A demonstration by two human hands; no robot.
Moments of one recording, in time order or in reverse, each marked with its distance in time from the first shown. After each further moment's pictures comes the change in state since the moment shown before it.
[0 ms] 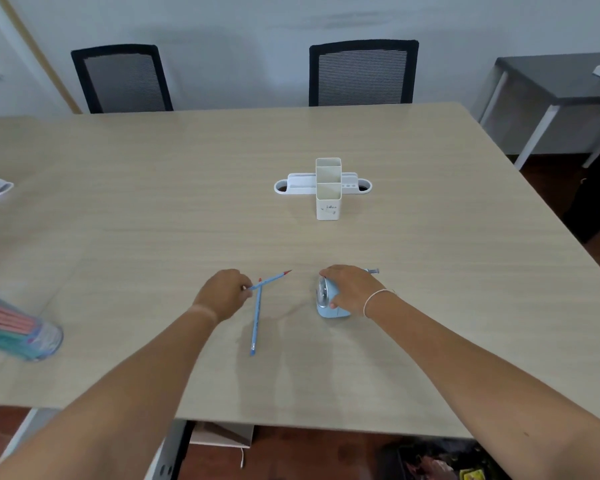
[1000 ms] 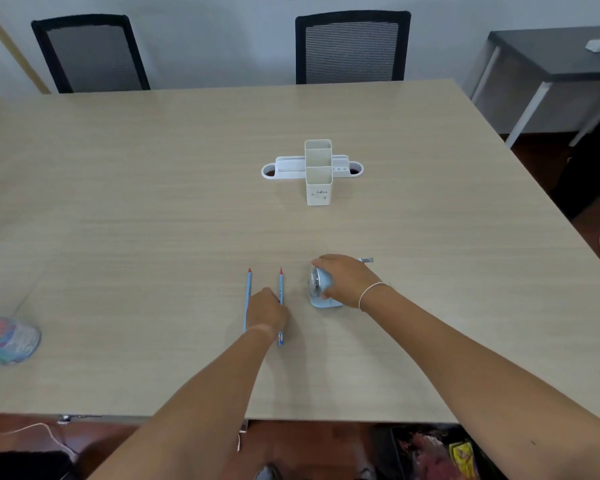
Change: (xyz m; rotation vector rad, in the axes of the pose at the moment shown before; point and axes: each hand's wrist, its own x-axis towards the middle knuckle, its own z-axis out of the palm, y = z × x) left_hand 0.001 0.069 0.084 -0.518 -0.040 -0.416; right_hand 0.004 0.003 0.005 0.009 0.020 -0.005
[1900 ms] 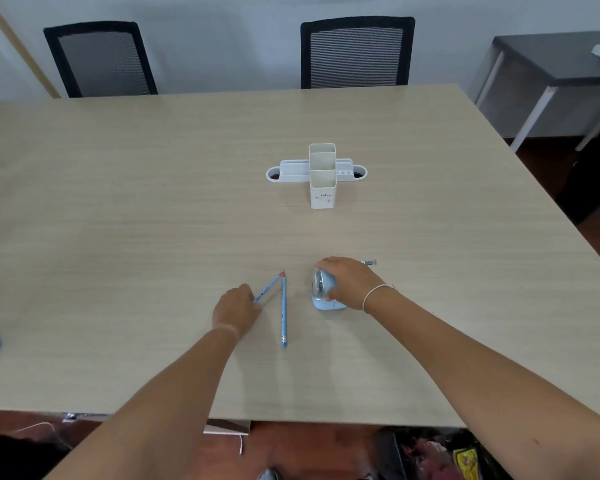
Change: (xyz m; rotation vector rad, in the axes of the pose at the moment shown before) left_hand 0.014 -0.031 -0.047 0.300 0.030 0.122; right_hand -0.005 -0.001 -0.002 0.017 0.009 -0.007
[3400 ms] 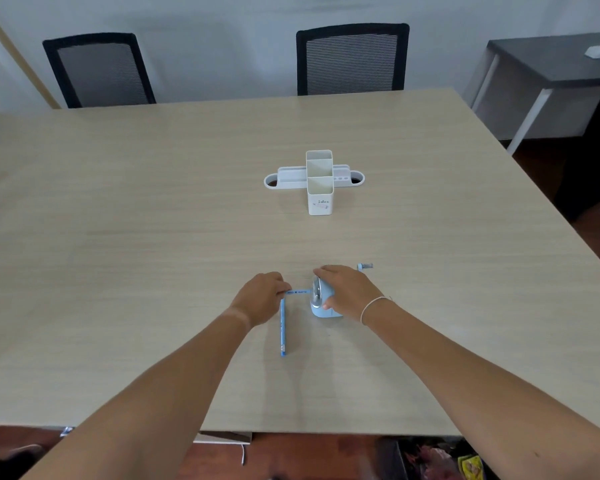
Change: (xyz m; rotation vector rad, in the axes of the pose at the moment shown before) left_hand 0.016 0.038 -0.014 0.187 -0.076 0.564; right_hand -0.001 0.002 0.004 0.027 0.029 0.021
